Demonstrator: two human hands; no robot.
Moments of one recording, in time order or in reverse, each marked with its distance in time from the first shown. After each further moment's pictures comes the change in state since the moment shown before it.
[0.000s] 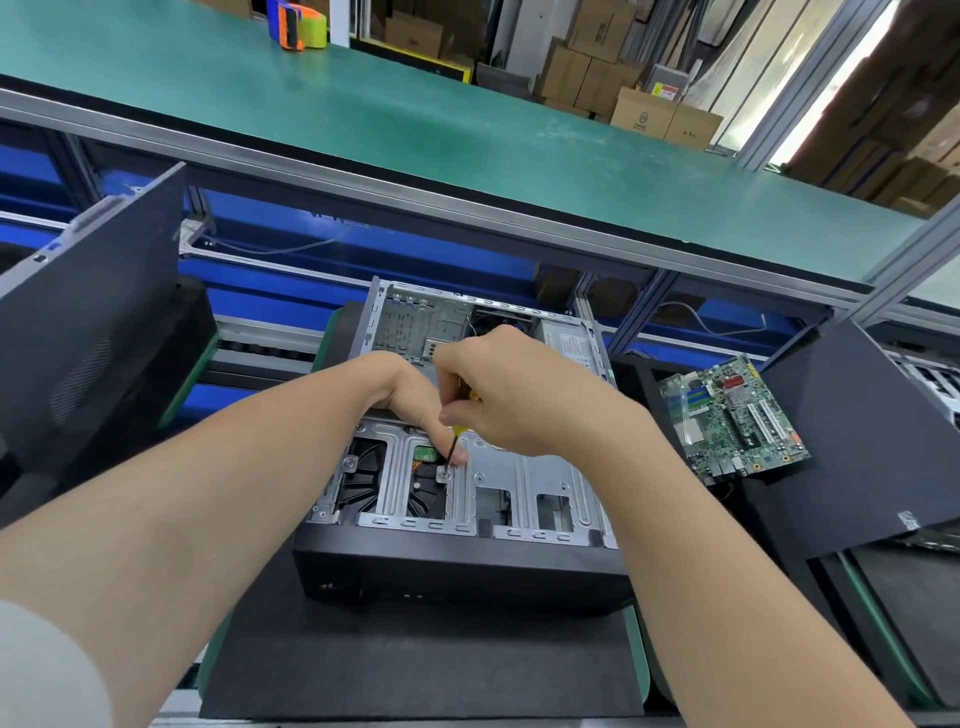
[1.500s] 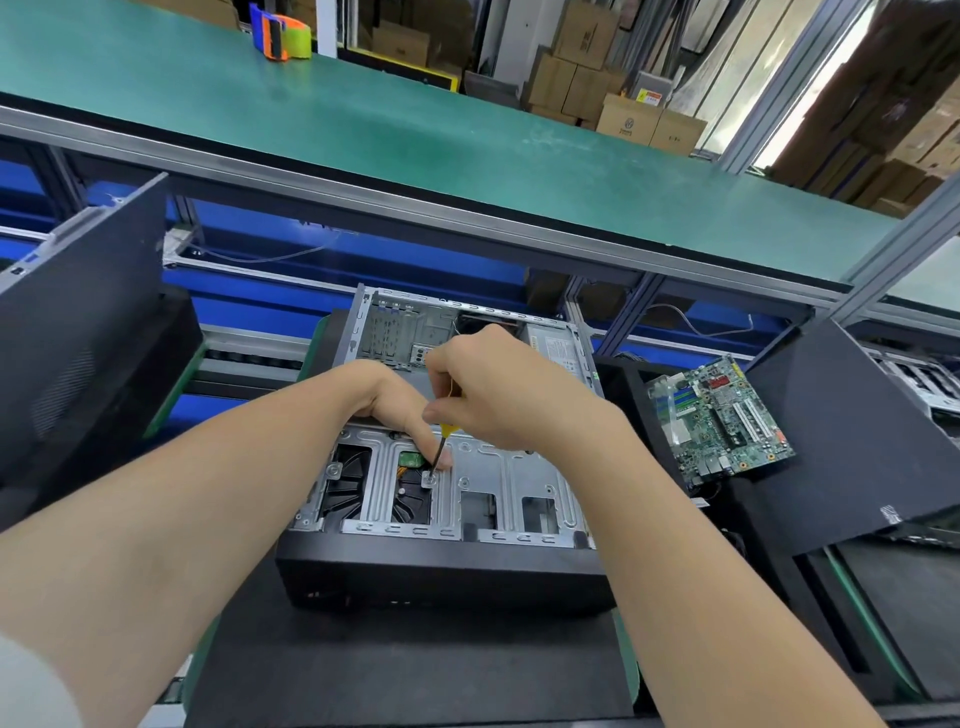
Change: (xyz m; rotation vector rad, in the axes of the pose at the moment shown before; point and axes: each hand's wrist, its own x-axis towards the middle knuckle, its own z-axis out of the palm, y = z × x) left_hand -0.004 0.002 0.003 -0.081 -0.072 0.037; right_hand 0.005 0.010 0.004 0.015 0.062 0.062
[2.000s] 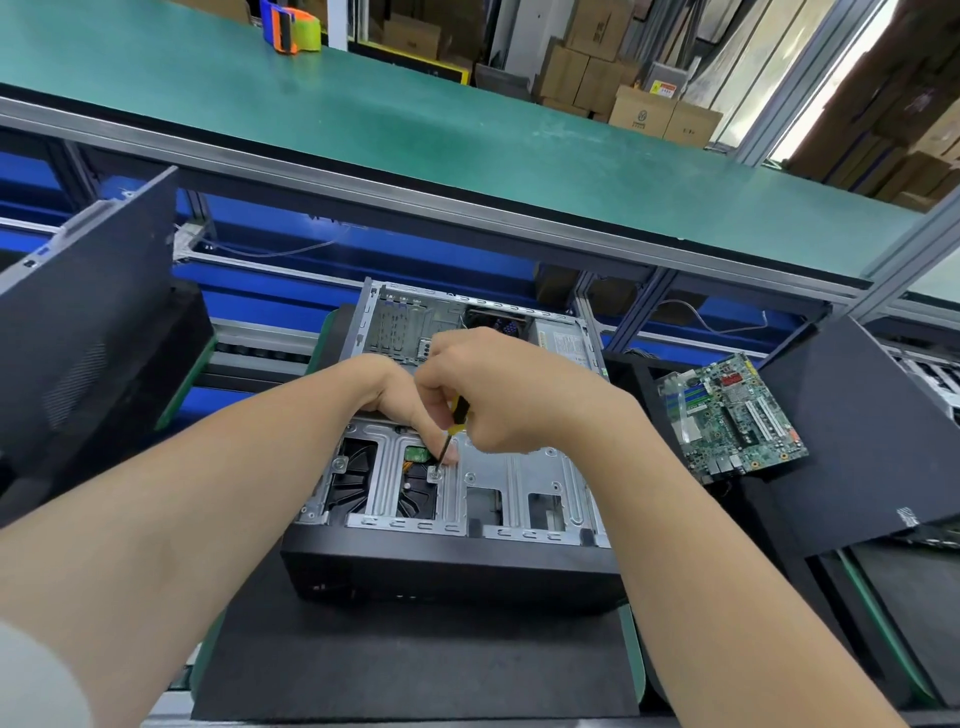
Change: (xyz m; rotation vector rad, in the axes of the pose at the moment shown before) left_hand 0.005 -0.005 -0.003 0.007 0.089 -0.028; right_hand -0.002 0.003 -0.004 -0.083 -0.083 -0.268
